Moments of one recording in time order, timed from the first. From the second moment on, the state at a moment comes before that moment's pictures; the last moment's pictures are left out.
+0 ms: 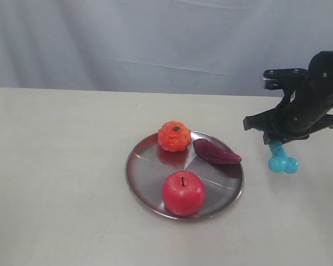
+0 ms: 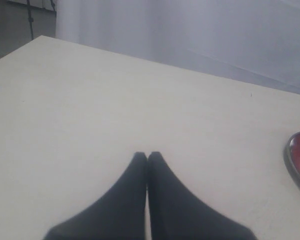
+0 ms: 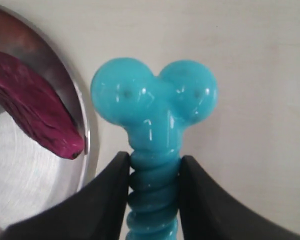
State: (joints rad) left arm 0.08 0.00 0.00 -0.02 0.35 -0.17; right arm -0.25 1.85 -1.22 -0.10 0.60 0.15
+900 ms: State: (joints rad) left arm 0.08 0.00 0.00 -0.02 0.35 -0.17; right arm -0.25 2.01 -1.22 -0.13 0.49 0.16
